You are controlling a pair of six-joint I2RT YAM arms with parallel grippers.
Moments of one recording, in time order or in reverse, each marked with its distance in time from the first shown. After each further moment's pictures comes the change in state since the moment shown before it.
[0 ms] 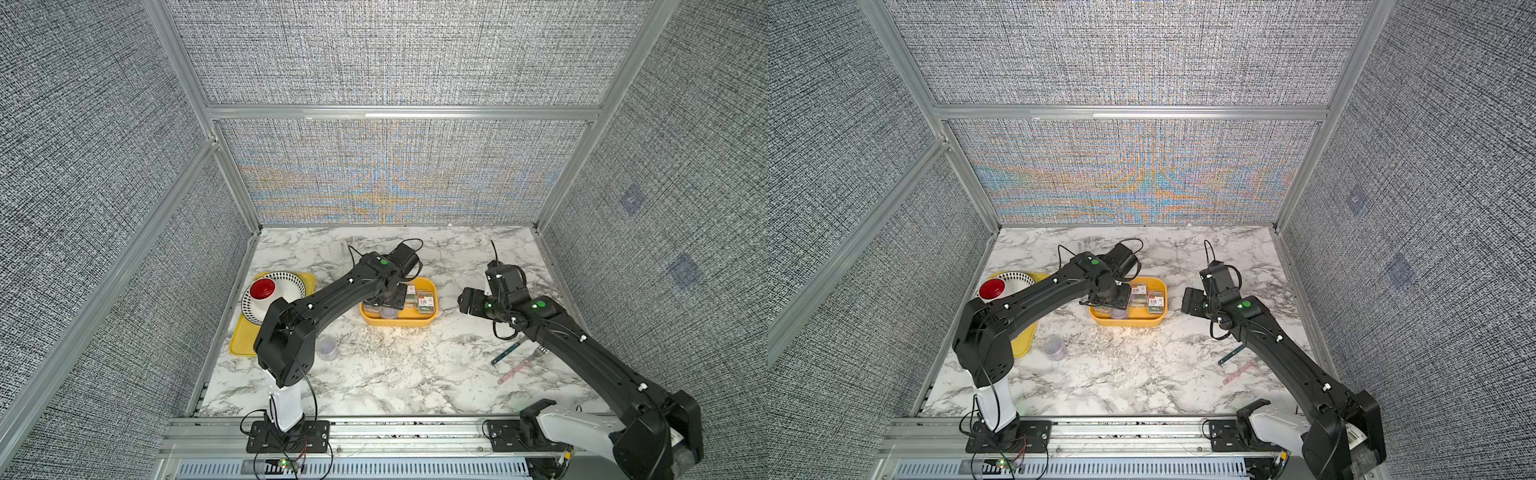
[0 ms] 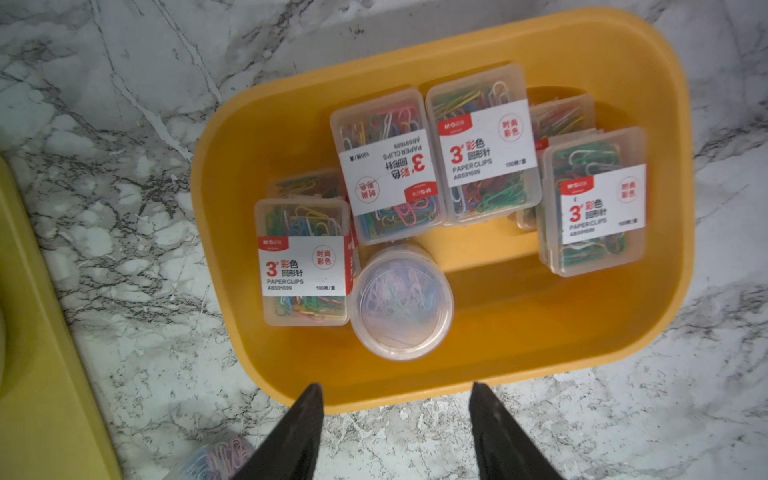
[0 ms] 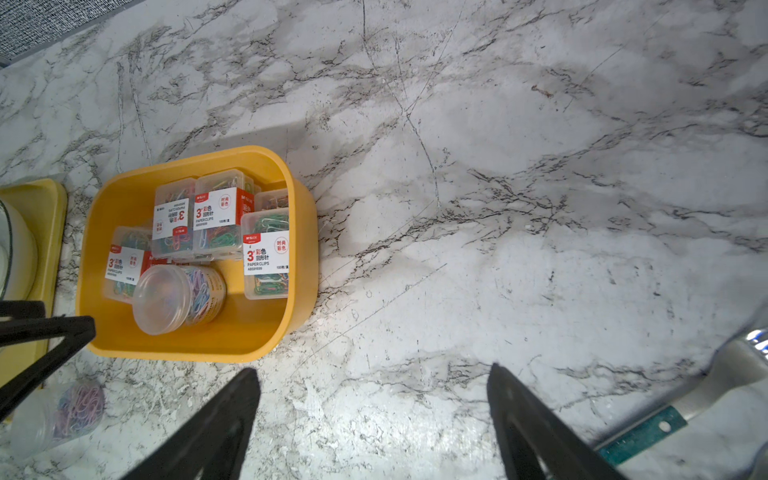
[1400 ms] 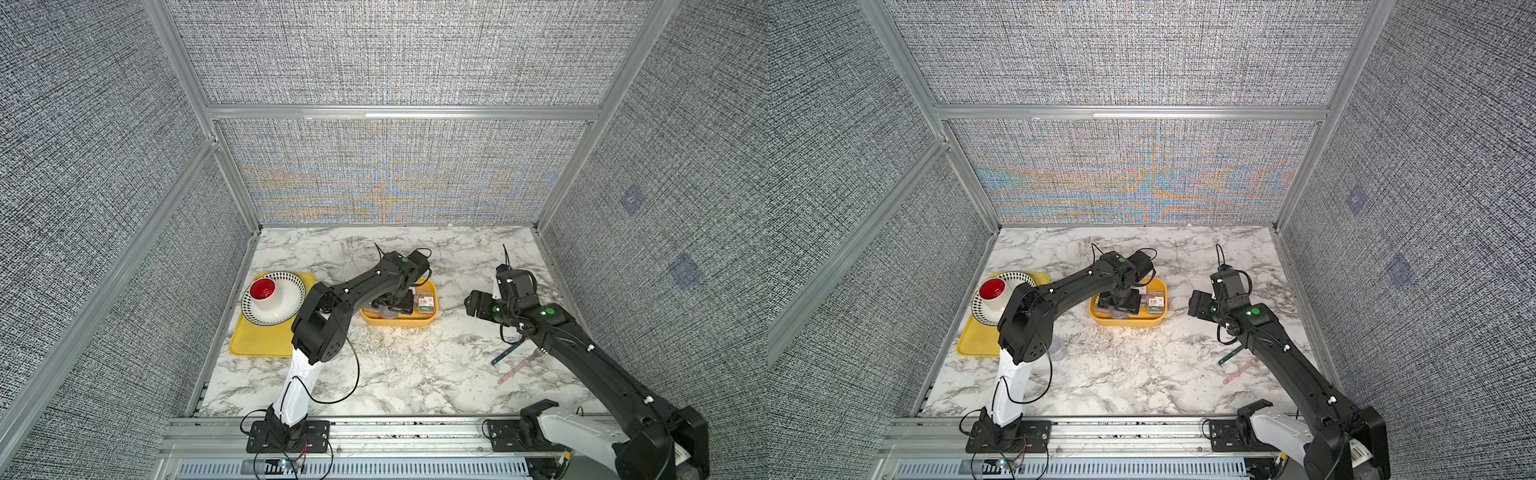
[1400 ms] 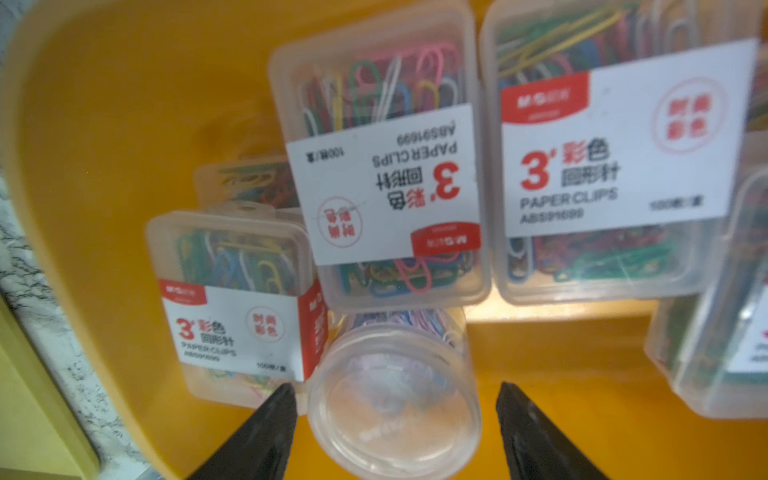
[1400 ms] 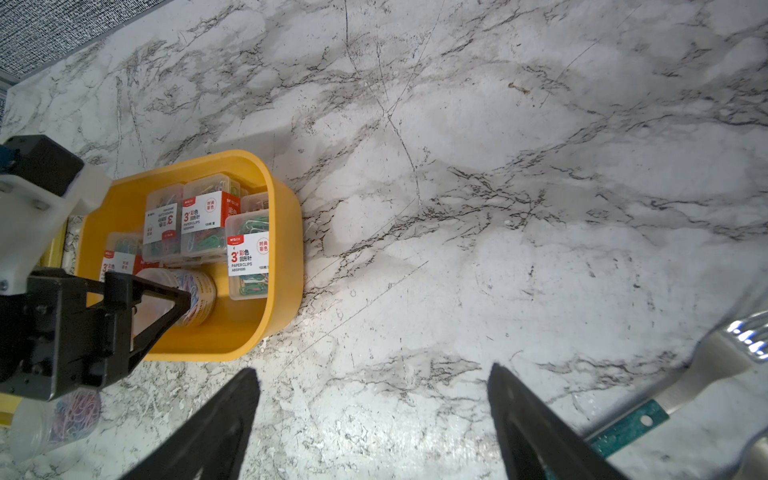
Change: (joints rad) left arm -0.006 0.282 0.193 -0.123 -0.020 -0.084; right arm -0.066 -0.062 -0.065 0.027 -0.042 -0.023
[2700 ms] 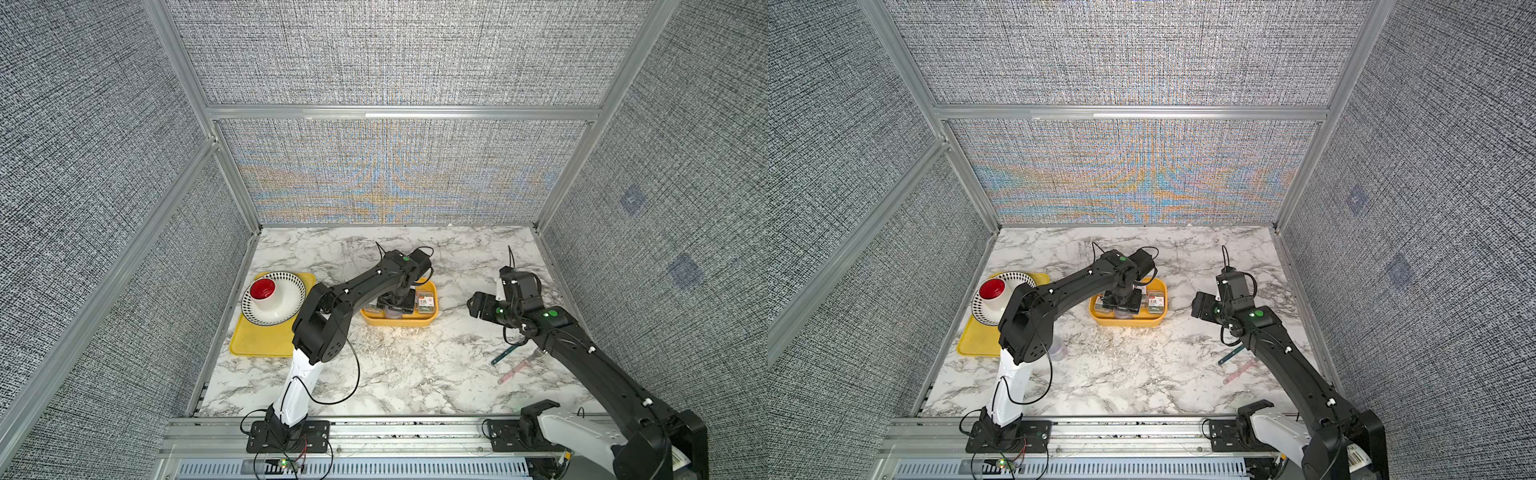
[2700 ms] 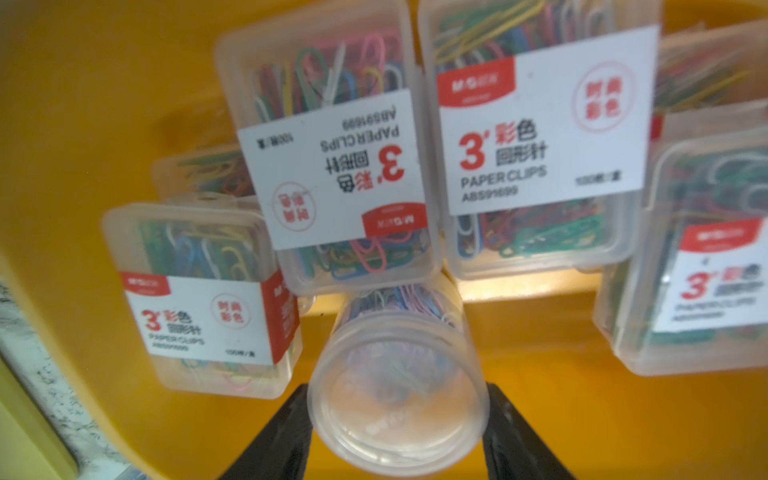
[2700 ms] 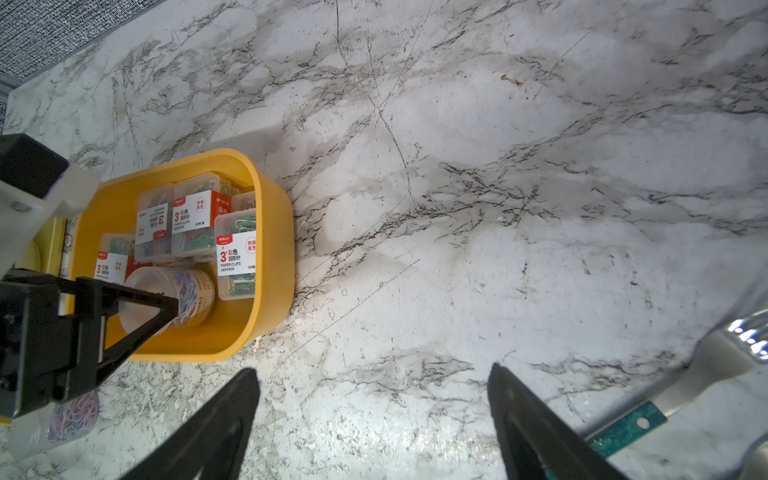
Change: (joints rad) left arm -0.006 -0.014 0.031 -0.018 0.056 0.007; right arm -0.050 -0.016 -0.035 0.022 -0.044 -0.024
